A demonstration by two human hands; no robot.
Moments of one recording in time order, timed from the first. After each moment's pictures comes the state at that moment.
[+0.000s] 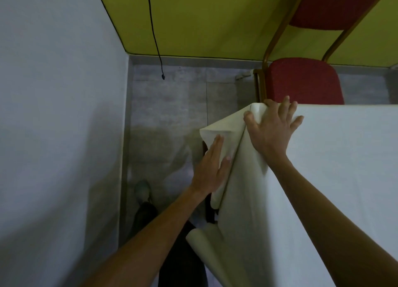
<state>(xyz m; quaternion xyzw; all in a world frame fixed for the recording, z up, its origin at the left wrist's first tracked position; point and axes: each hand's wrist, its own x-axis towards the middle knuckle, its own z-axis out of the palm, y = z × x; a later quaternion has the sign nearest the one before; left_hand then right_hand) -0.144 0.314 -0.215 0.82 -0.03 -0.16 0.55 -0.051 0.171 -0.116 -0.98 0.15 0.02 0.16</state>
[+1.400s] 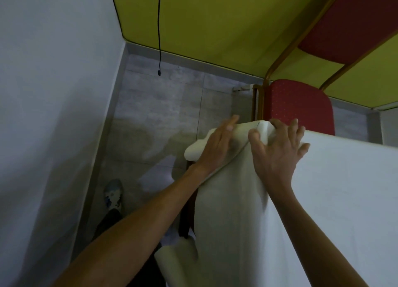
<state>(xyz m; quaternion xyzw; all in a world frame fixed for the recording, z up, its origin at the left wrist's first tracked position) -0.050 0.286 -0.216 0.76 0.00 -0.08 0.64 -0.050 0.169 -0.124 -0.97 0.14 -0.01 0.18</state>
